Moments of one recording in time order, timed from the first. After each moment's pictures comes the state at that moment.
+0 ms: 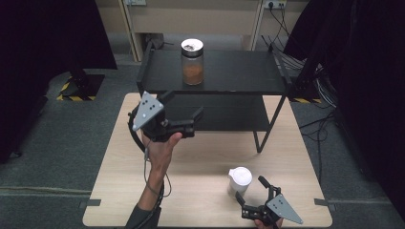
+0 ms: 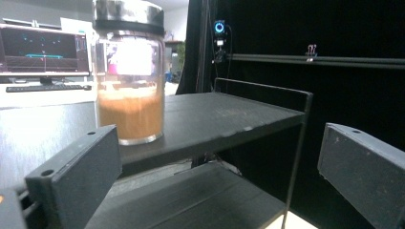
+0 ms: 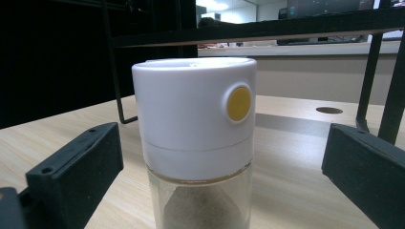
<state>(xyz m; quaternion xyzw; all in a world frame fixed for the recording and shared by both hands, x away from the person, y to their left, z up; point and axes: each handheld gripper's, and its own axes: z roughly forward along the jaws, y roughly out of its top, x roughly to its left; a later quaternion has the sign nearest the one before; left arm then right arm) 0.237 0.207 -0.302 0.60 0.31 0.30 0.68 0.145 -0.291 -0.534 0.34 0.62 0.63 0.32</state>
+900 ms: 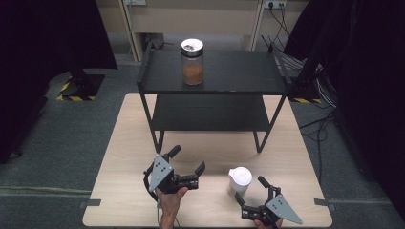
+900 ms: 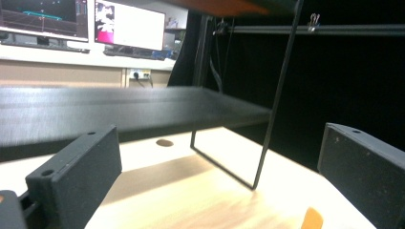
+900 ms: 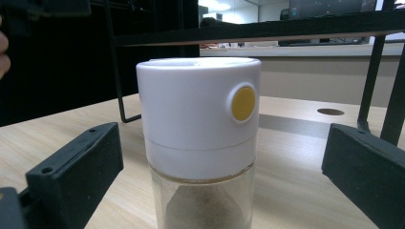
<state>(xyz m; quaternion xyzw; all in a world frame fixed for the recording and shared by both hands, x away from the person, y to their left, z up) 0.193 0.195 -0.454 0.59 0.35 0.27 0.67 0.145 -0.291 -0.534 0.34 0.62 0.63 0.32</state>
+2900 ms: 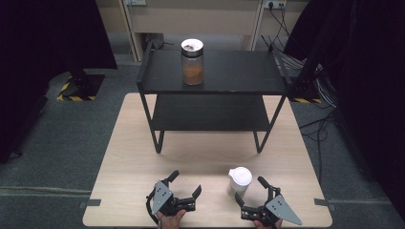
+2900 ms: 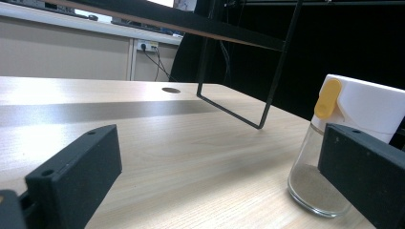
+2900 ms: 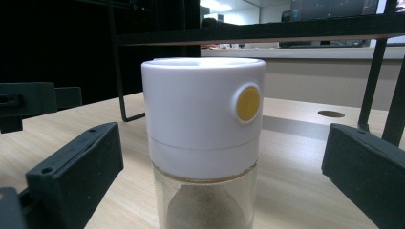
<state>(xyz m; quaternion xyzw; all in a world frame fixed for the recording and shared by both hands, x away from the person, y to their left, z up) 0.165 0.196 -0.535 0.60 0.38 0.26 0.66 0.144 -0.291 -0.535 0.33 0.63 0.63 0.32</state>
